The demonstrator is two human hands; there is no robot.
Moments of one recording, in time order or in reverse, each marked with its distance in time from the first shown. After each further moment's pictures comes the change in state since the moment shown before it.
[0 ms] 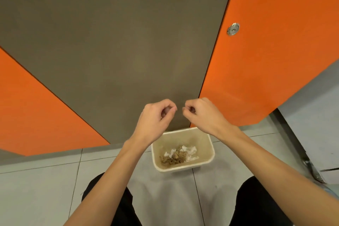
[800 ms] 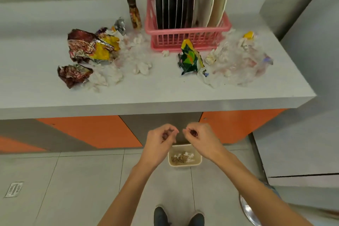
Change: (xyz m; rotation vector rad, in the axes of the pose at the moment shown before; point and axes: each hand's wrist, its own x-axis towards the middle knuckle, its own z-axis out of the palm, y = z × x) left_hand -0.021 0.388 -0.290 -0.214 0.034 -0.330; right_hand -0.044 -0.292 -0.360 0.318 -0.064 -0.003
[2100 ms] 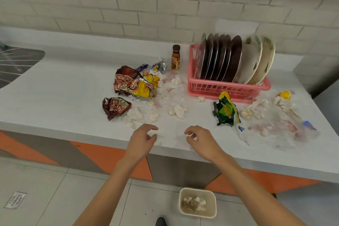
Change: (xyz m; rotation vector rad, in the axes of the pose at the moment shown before) left_hand 0.108 -0.049 -0.175 0.232 0.226 -0.056; right_hand 0.170 -0.075 0.018 -0.141 -0.184 0.029
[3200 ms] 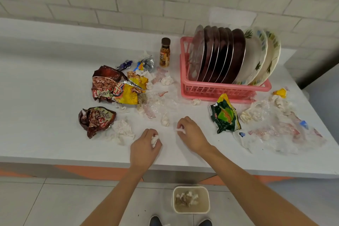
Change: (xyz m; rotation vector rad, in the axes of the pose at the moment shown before) left_hand 0.074 -0.049 0.061 0.196 0.147 0.186; right_hand 0.112 0.037 0.033 -0.178 0.089 -0.014
